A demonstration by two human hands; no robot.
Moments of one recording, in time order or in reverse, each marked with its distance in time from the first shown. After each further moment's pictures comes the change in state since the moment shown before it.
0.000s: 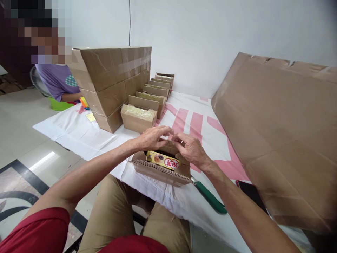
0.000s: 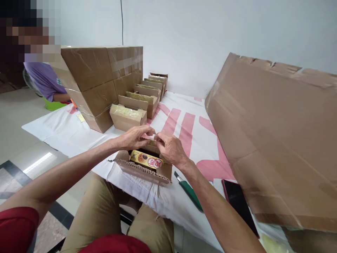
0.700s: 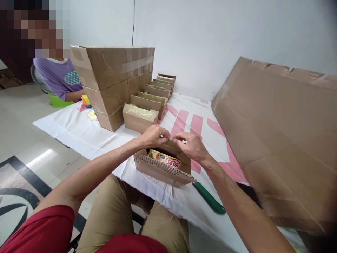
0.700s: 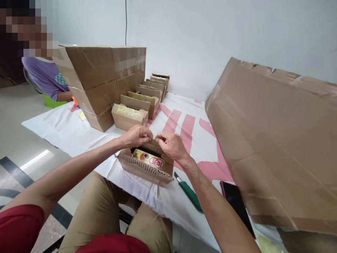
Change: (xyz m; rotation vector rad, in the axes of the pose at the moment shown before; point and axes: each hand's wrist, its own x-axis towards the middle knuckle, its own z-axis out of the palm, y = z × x) left_hand 0.006 -0.008 0.001 -0.013 -0.003 -0.131; right_hand 0.013 0.004 0.000 0.077 -0.036 0.094
